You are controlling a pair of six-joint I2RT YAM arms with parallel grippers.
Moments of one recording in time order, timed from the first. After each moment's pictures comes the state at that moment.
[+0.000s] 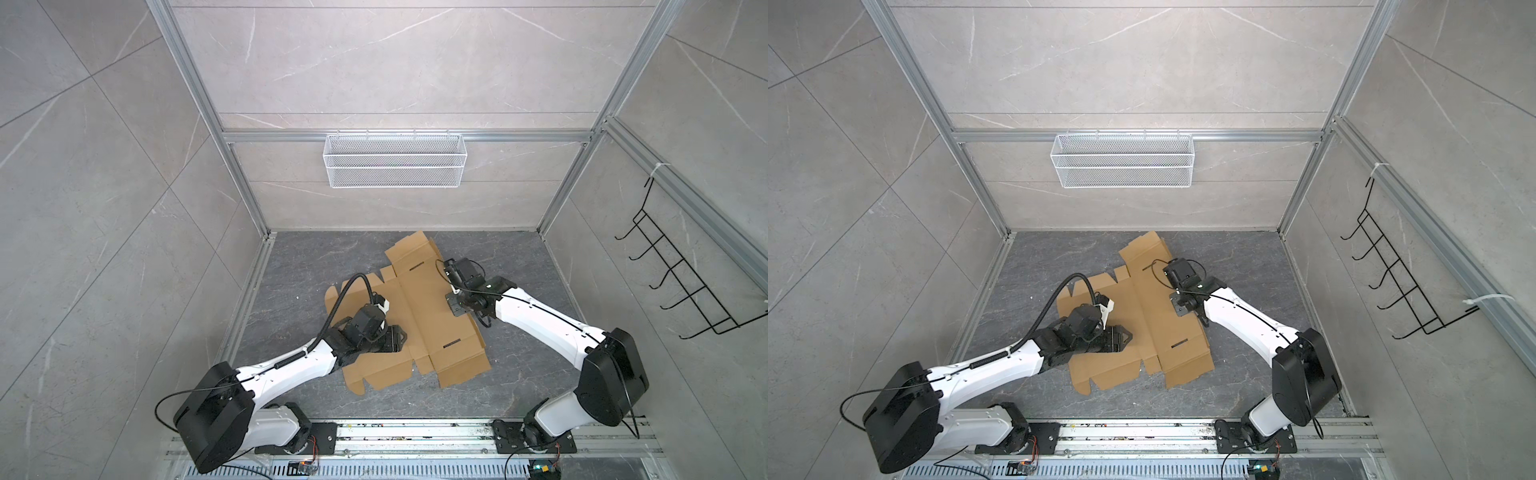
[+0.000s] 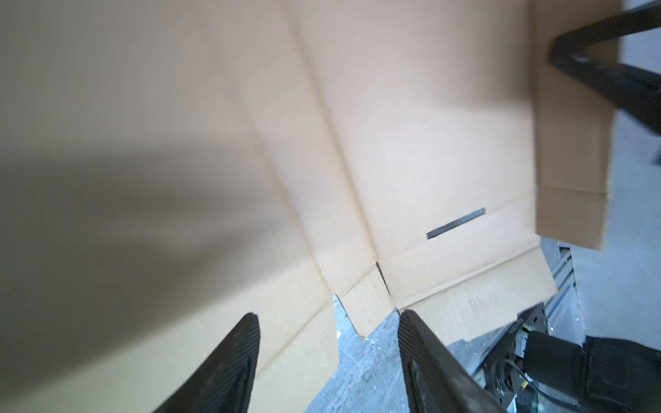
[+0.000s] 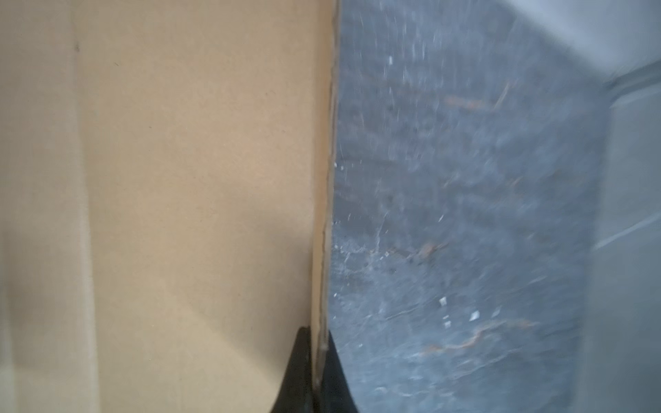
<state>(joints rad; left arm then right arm) -0.79 1.25 0.72 -0.23 0.12 -0.68 0.63 1.55 1.20 -0.72 0.41 0.03</state>
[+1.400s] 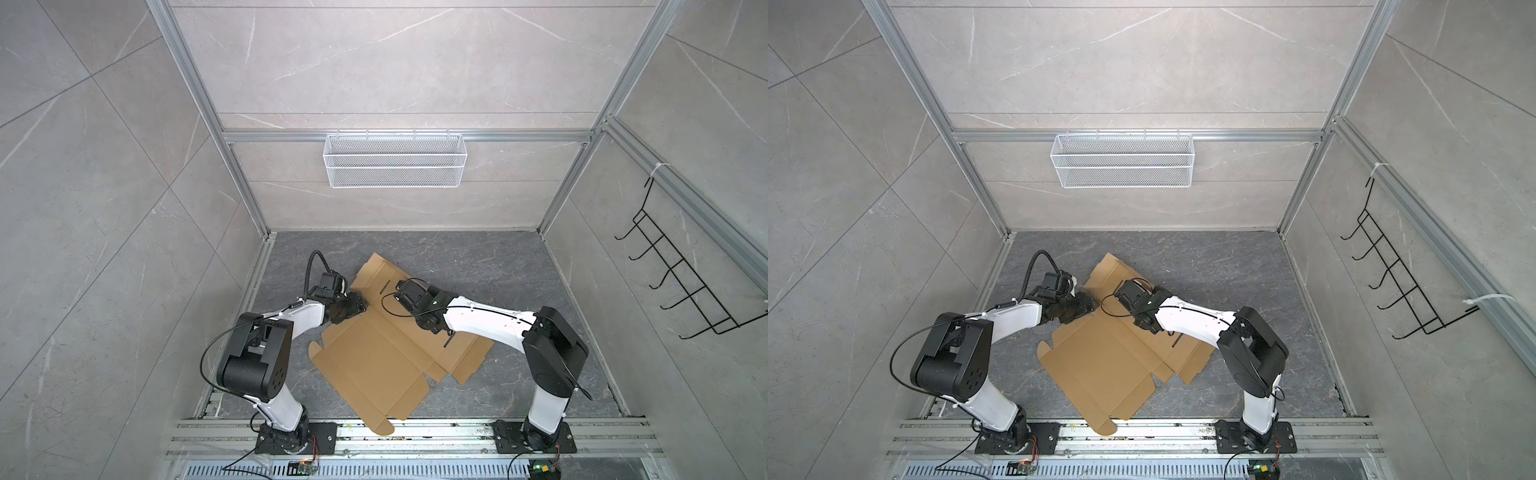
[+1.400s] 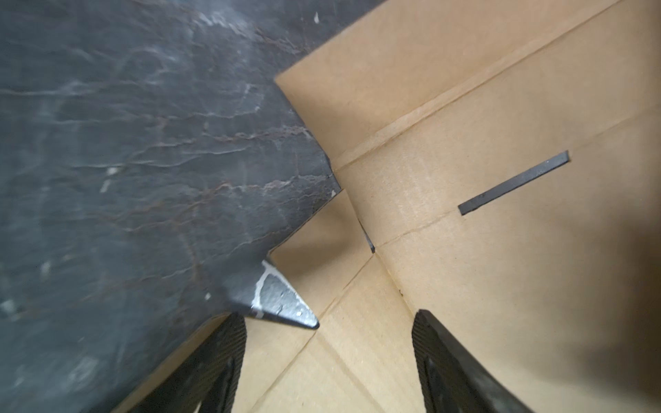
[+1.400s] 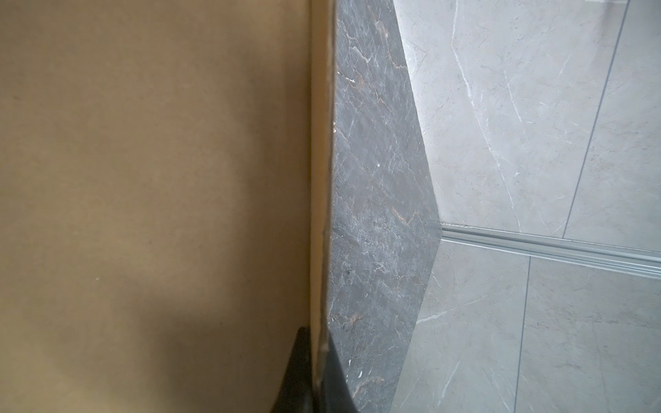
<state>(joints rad) -0.27 1.67 0.84 -0.13 0.28 -0.58 0.85 1.84 1.29 -0.59 0.80 -0.28</state>
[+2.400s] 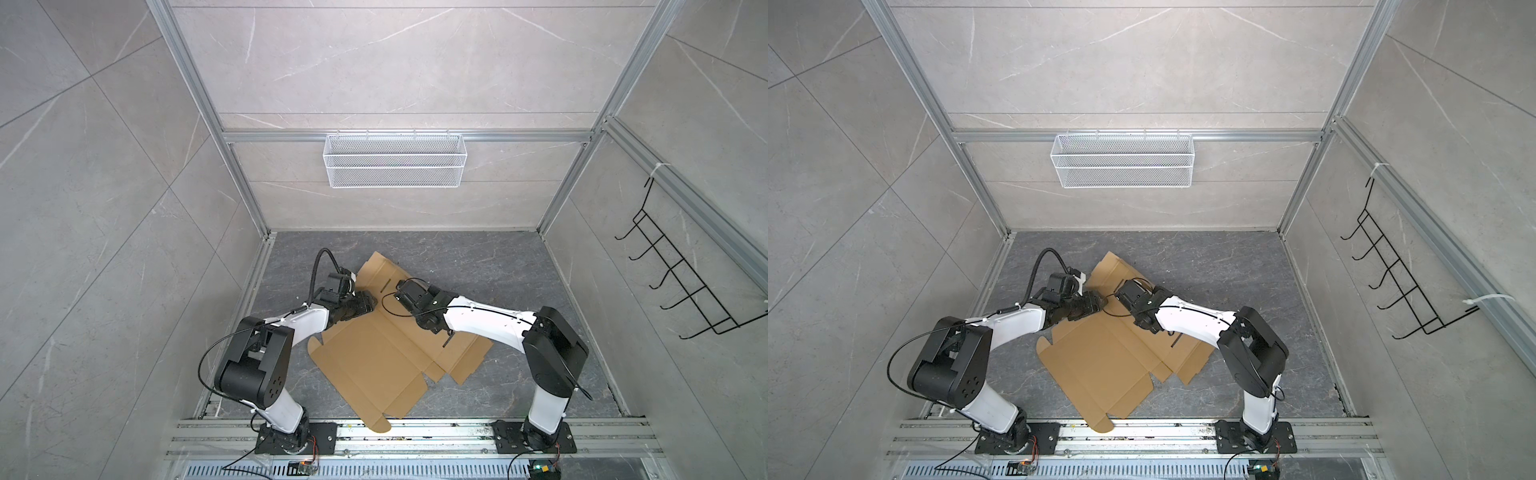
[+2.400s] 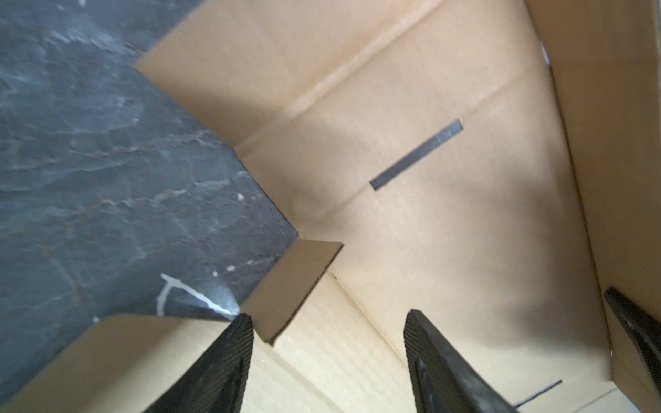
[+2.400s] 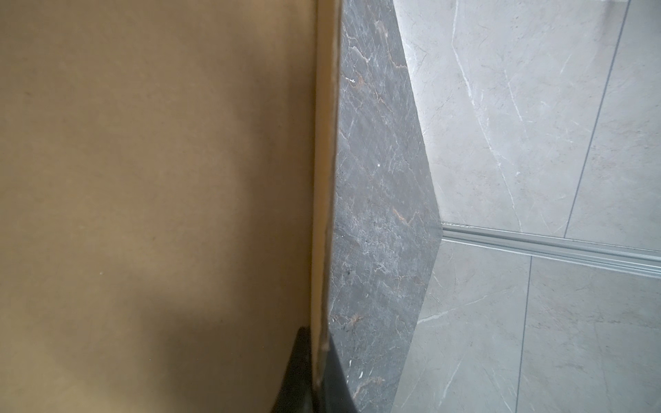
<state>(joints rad) -0.35 1.61 0.81 -0.04 0.32 -0.58 0.85 1.84 1.29 -0.59 0.79 -0.28</state>
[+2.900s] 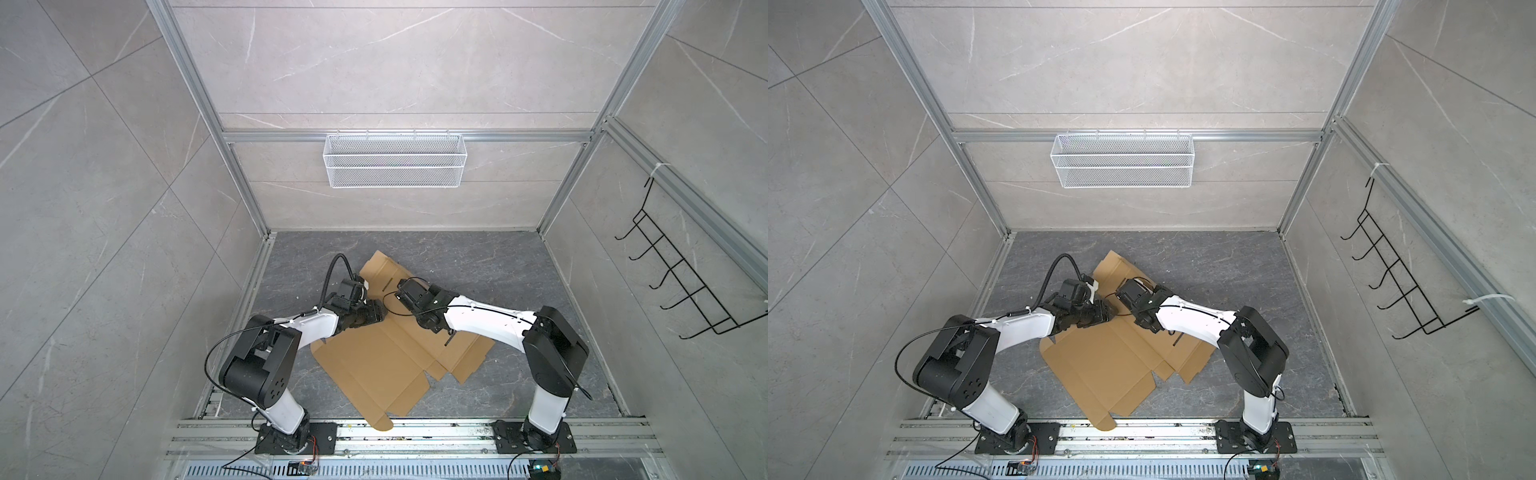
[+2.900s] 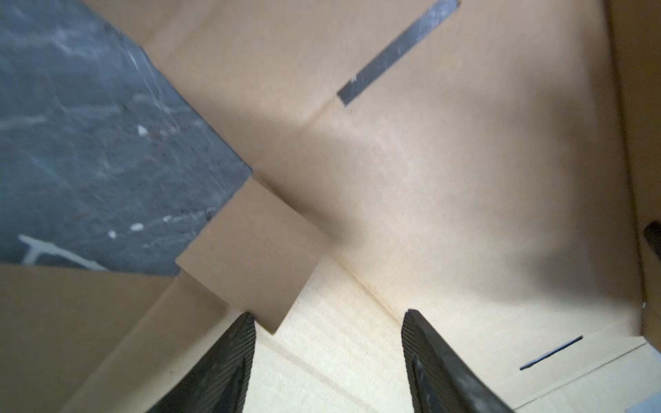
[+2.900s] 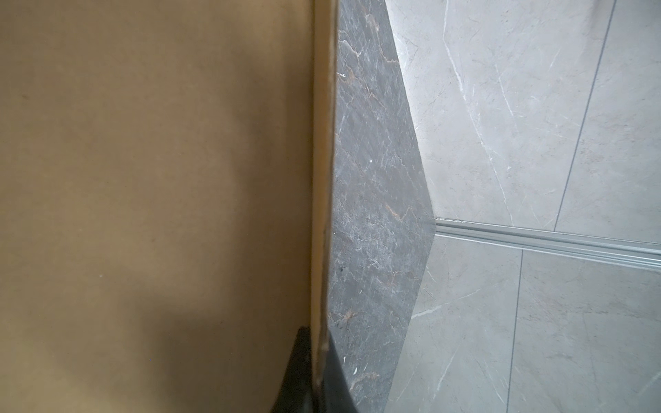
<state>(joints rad) -0.46 1.63 0.79 -0.05 0.31 -0.59 0.85 1.84 1.29 -0.59 0.81 -0.28</state>
